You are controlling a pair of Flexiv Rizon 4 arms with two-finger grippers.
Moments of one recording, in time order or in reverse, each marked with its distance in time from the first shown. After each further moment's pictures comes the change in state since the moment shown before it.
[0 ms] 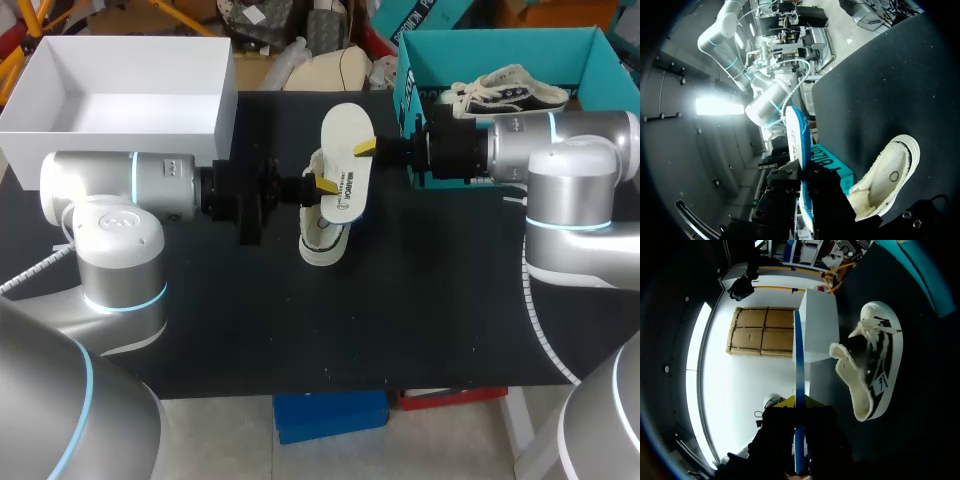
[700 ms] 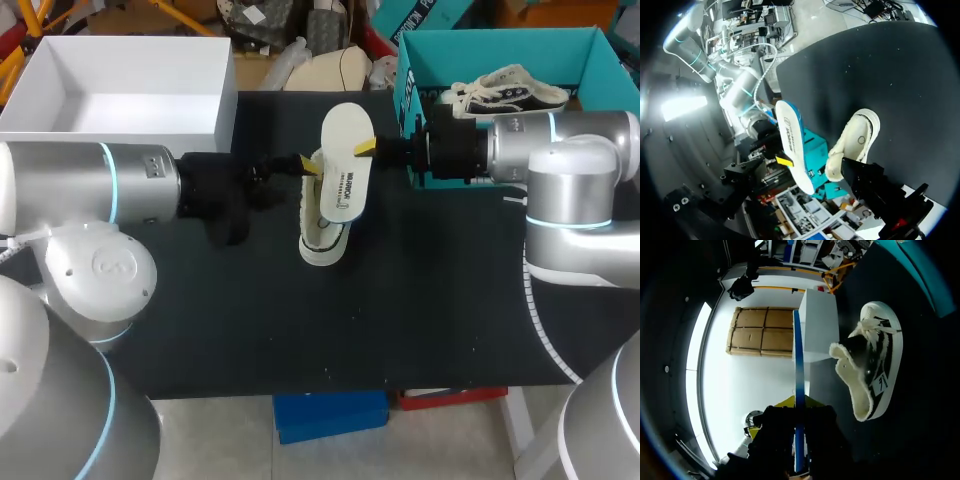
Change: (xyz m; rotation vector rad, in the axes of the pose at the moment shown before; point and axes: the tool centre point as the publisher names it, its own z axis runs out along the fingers) left arm -0.019 0.004 -0.056 -0.246 0.355 0.157; right arm 0.000 0.000 0.000 0.000 0.000 0.000
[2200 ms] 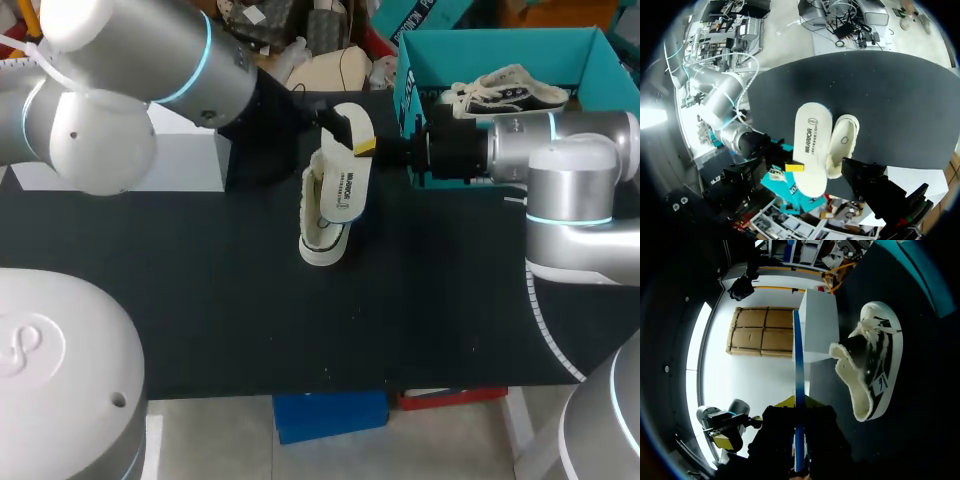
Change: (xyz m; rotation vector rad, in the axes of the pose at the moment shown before) left arm -0.065 0.007 0.006 0.181 0.440 0.067; right arm 0.000 0.000 0.000 0.000 0.001 0.000
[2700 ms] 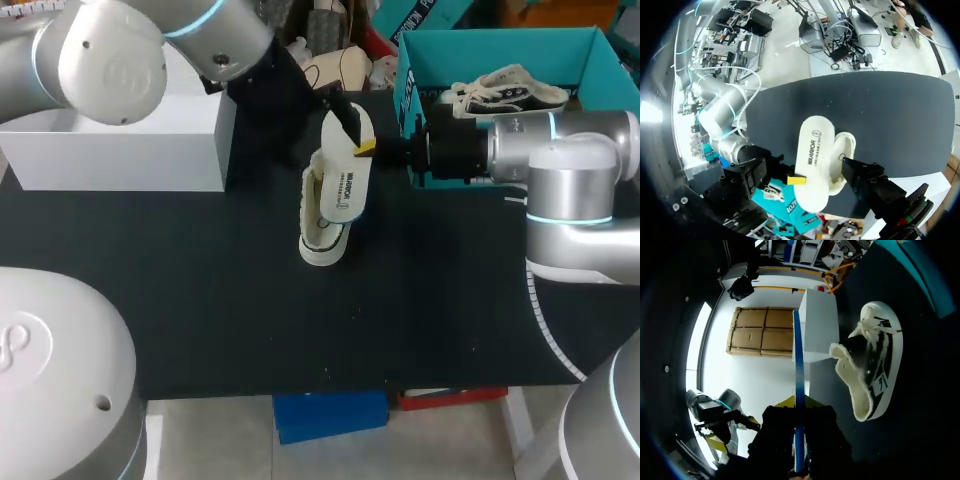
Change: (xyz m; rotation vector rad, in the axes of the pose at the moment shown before) left arm -0.014 -0.003 -0.001 0.236 0.063 -0.023; right arm 0.000 0.000 0.000 0.001 -0.001 0.000
